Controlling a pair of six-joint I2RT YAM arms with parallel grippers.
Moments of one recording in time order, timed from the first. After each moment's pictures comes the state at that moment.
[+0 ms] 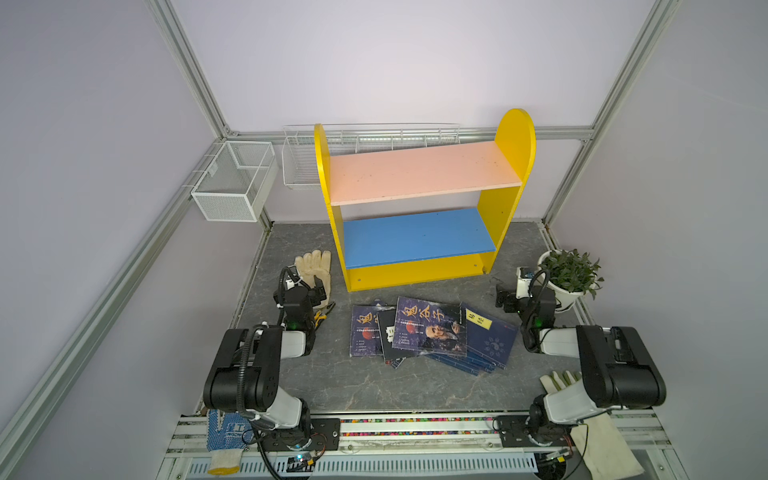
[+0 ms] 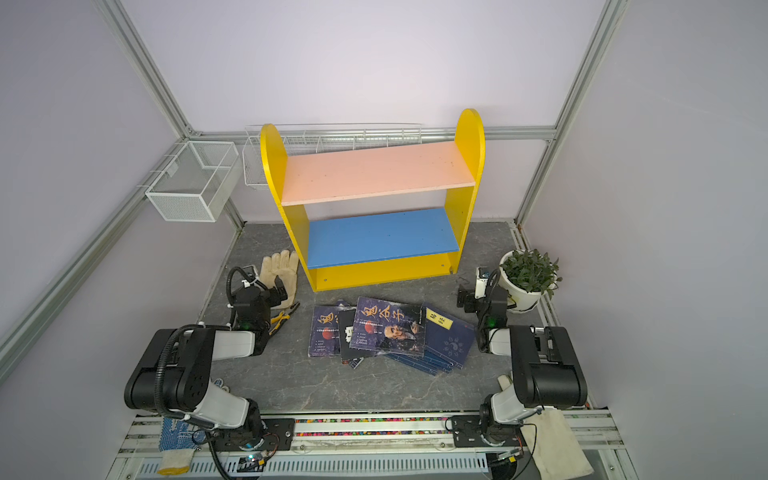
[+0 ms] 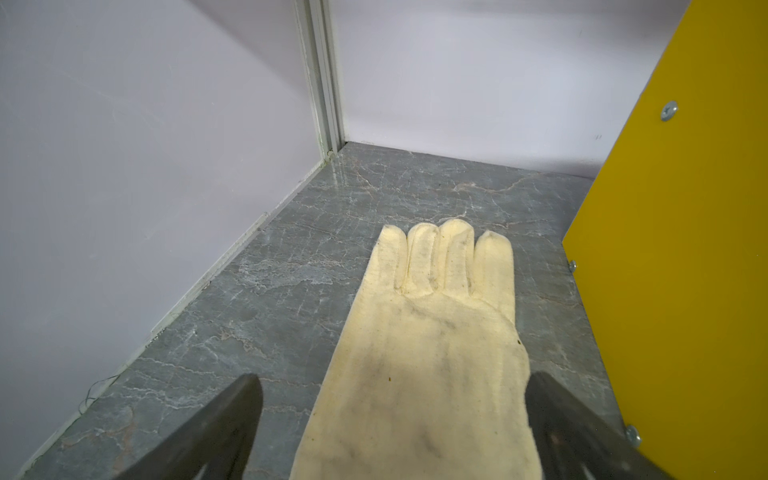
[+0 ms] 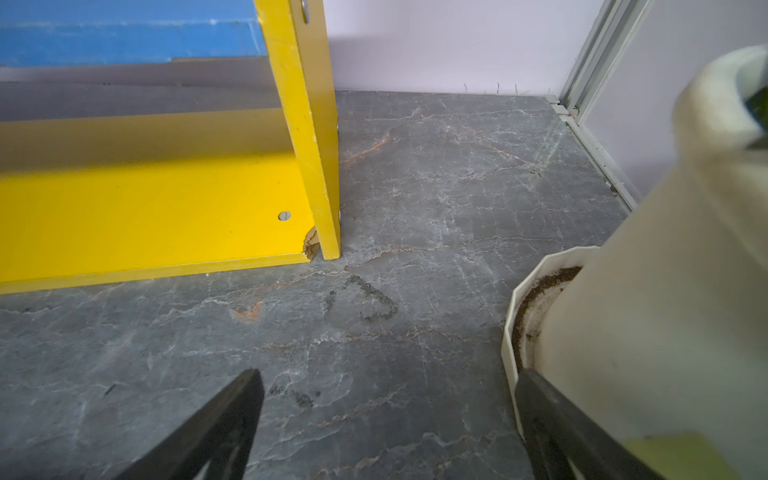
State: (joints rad) left arm -0.07 1.52 0.44 0.75 -0.30 -0.08; right arm -0.02 1.51 0.42 0.65 -0.04 -0.02
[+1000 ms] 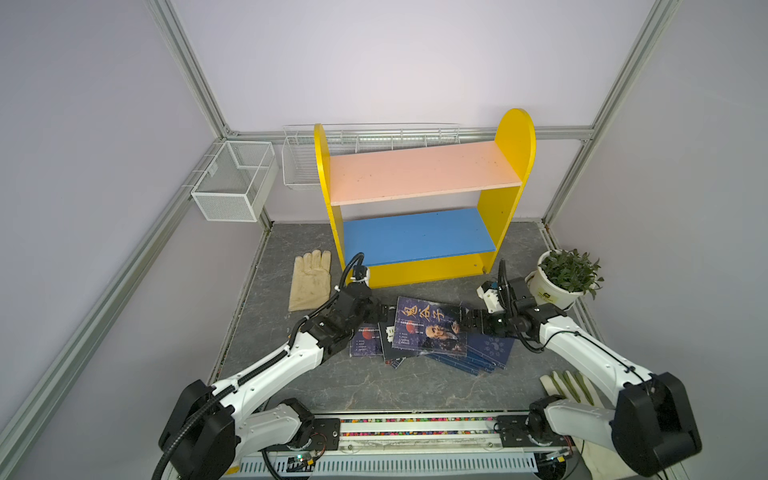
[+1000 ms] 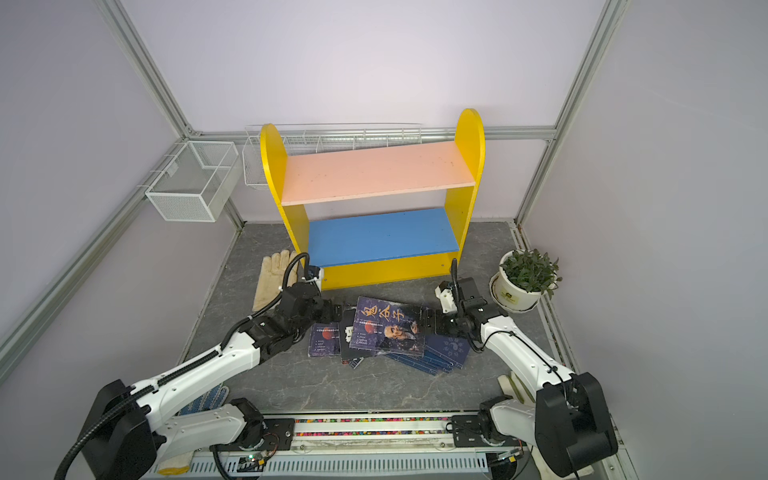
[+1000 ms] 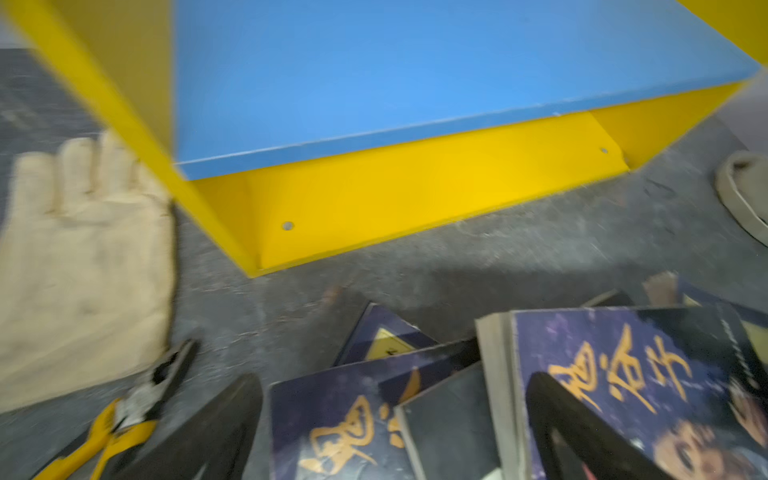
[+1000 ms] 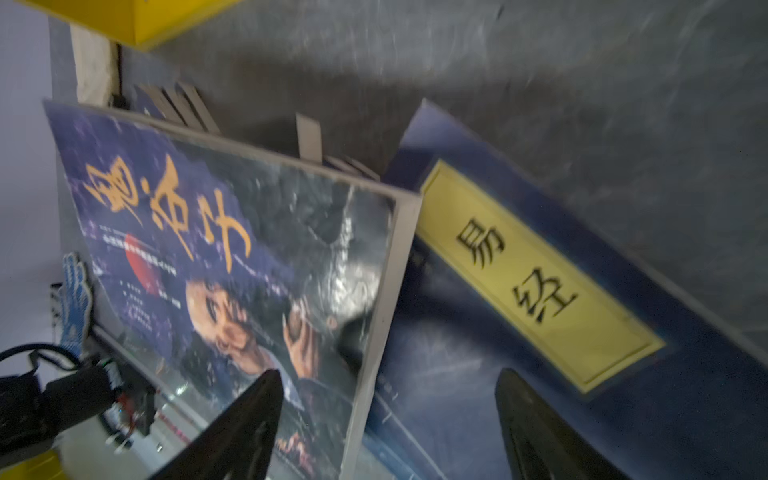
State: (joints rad) left arm -0.72 1.20 0.75 -0.19 -0.19 -0.34; right arm 0.32 1.24 0.72 -0.62 -0.41 0.34
